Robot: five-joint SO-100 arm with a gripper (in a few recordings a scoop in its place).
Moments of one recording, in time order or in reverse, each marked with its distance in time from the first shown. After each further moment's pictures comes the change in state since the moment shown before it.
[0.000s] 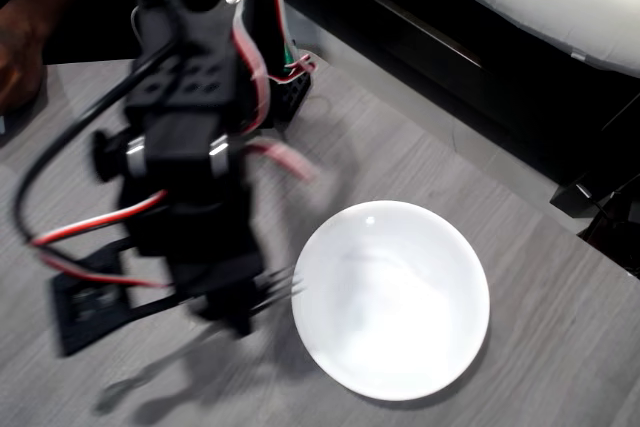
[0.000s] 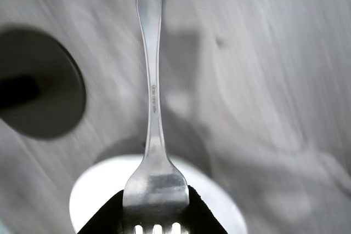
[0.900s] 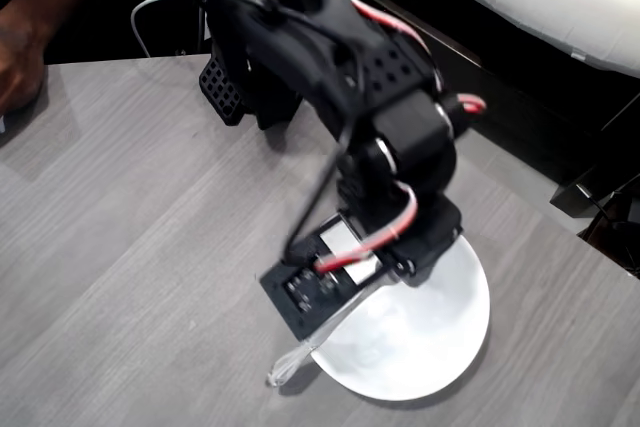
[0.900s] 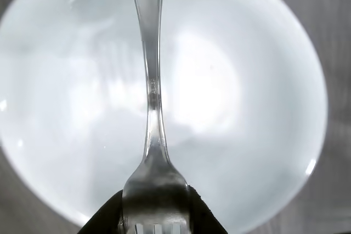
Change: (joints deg) arm -26.8 -12.9 1.5 -6.2 15.3
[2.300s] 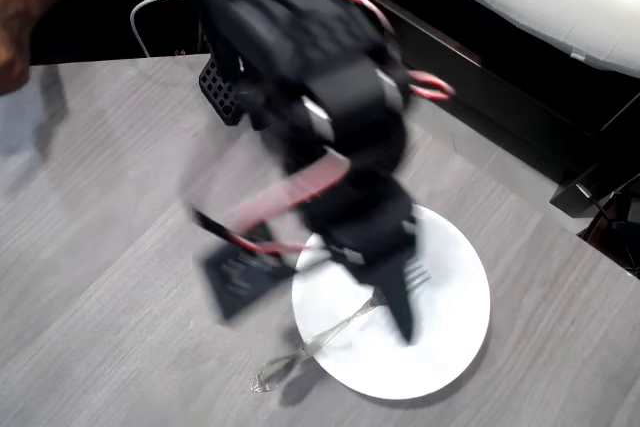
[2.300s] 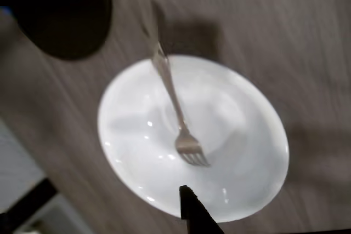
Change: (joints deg) arm 15.2 21.4 0.0 5.3 2.1
